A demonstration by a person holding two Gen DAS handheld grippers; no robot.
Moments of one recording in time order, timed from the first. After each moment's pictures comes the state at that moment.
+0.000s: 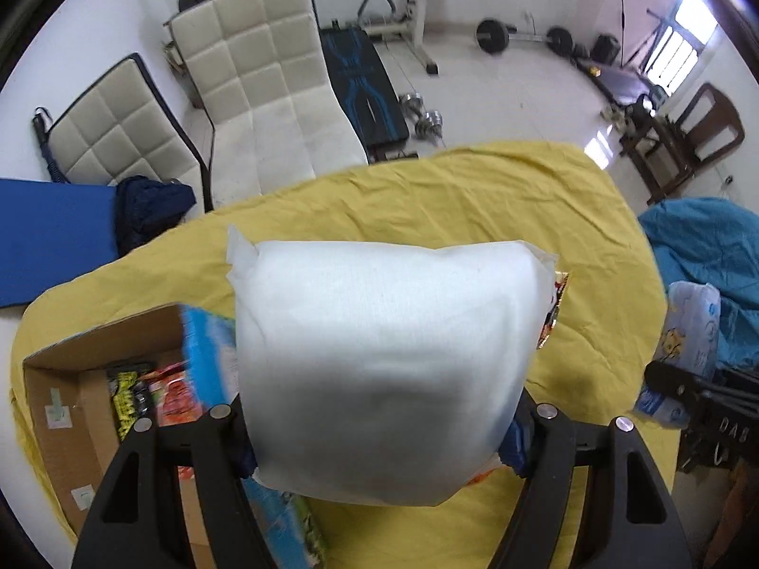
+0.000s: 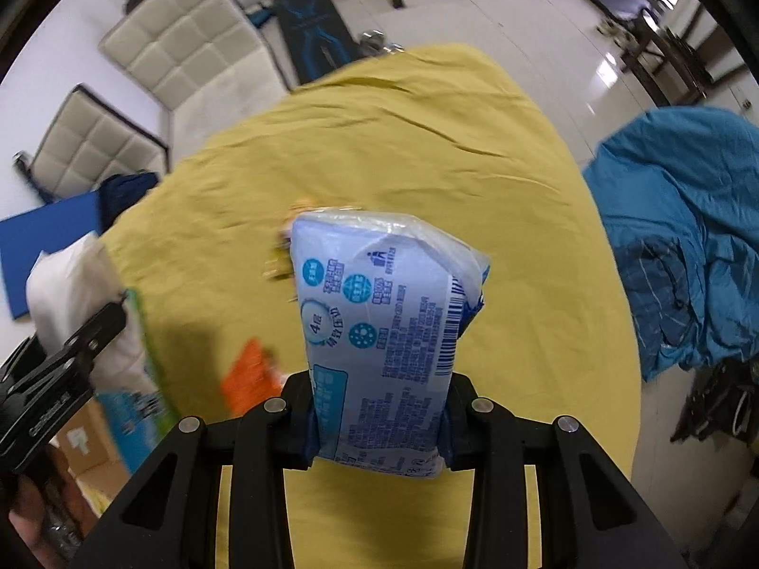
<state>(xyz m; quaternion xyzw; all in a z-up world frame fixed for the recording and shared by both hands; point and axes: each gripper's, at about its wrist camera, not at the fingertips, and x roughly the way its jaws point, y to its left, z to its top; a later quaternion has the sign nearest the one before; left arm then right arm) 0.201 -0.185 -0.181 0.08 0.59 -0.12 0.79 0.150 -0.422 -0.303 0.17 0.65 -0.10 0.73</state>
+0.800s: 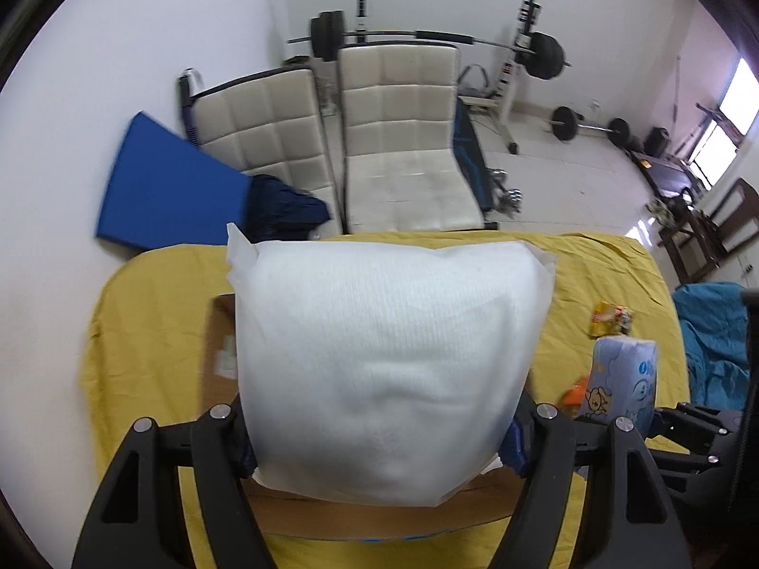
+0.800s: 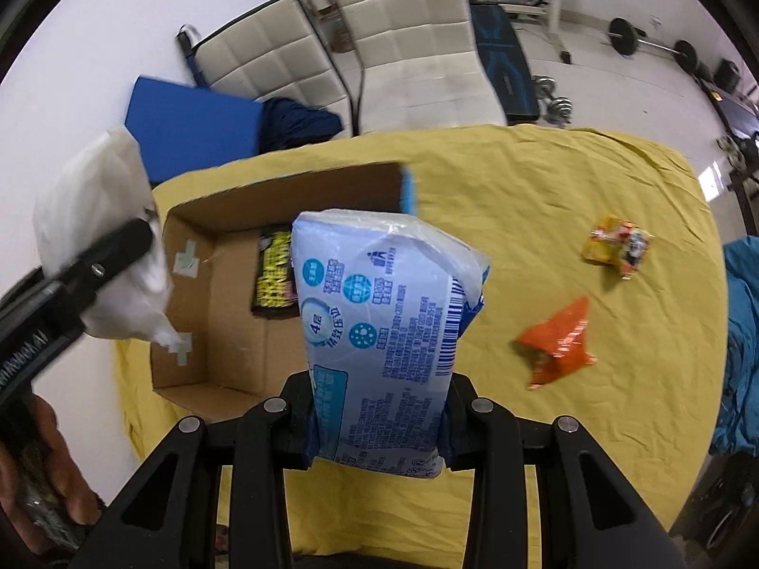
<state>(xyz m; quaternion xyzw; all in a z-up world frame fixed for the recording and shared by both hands) 0.151 0.062 -0.080 0.01 0.52 -0.03 0.86 0.122 -0.116 -0.232 0.08 0.63 0.07 0.77</state>
